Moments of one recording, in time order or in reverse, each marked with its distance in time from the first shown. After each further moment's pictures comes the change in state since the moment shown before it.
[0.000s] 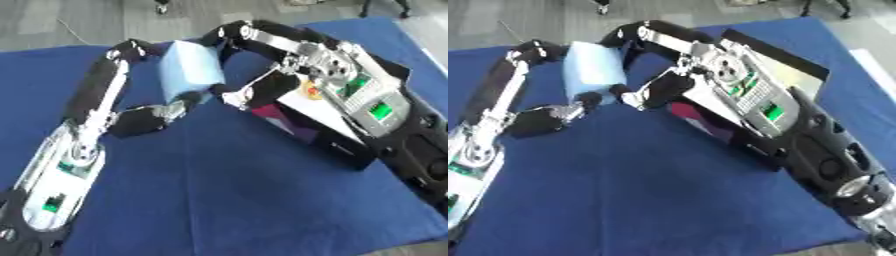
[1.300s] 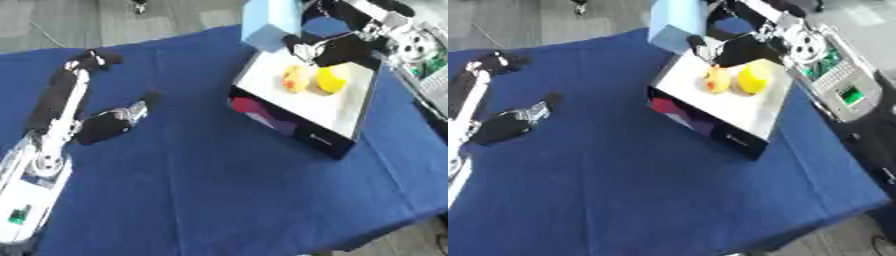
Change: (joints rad) left arm 0.046 0.039 0.029 0.013 0.021 0.004 0.021; right arm 0.270 -0.254 -0.275 -0.015 -0.128 0.042 -0.261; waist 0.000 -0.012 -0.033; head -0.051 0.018
